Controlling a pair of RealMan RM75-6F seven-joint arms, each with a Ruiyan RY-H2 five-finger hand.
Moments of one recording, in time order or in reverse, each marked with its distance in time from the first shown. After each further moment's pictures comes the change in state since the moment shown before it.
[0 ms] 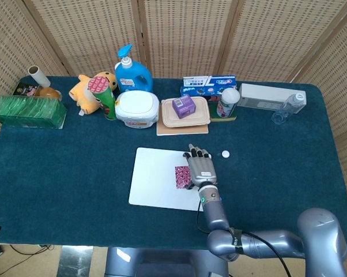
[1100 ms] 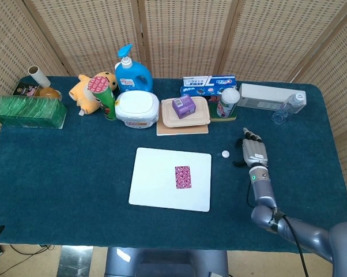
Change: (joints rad) left arm -0.009 -0.004 -0.001 -0.031 -0.011 -0.029 0.050; right arm -0.193 0.102 -0.071 0.510 -0.227 -0.379 0.382
